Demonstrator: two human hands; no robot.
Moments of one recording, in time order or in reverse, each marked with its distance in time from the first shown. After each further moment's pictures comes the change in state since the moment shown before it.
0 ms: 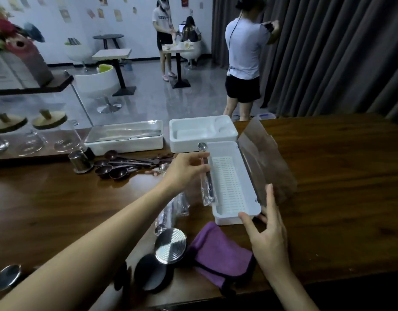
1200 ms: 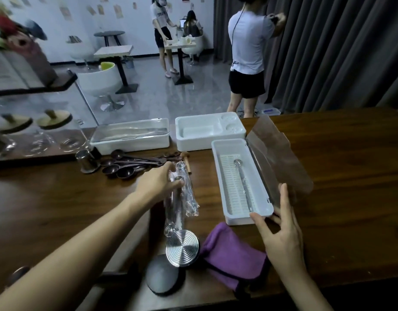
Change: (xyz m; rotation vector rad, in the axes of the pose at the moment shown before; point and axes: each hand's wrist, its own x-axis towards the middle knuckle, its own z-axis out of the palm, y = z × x) left_hand -0.014 -0.067 -0.059 0.771 0.054 -0.137; right_hand 0.001 0.003 0.004 0.008 0.006 -0.046
